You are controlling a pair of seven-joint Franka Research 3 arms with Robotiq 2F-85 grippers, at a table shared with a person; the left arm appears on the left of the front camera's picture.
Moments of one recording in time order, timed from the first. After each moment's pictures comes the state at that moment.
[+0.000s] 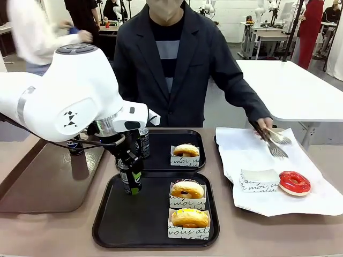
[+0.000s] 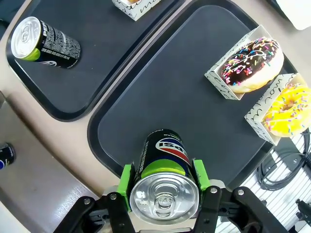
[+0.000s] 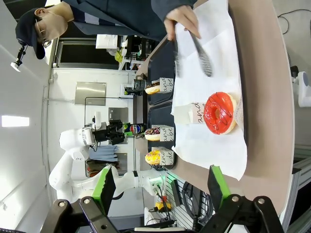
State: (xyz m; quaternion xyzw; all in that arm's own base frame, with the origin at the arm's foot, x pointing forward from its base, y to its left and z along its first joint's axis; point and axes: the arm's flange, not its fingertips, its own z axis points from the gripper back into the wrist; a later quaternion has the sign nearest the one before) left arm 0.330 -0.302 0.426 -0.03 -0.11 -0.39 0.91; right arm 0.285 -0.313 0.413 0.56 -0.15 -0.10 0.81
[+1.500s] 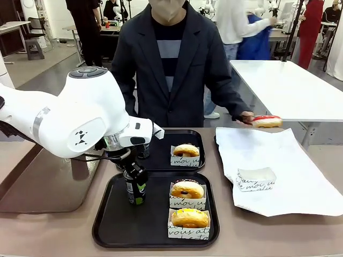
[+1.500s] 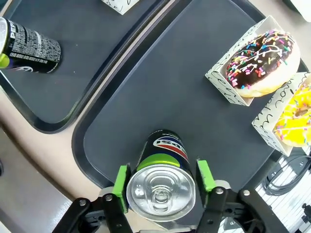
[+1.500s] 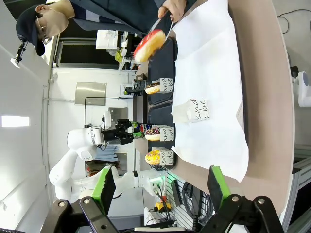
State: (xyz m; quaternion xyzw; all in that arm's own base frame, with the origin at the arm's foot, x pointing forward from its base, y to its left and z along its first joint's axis) left arm 0.334 -0.311 0.387 -0.03 -0.11 -0.40 0.91; right arm 0.285 -0.313 0.413 0.56 -0.15 -0.10 0.81
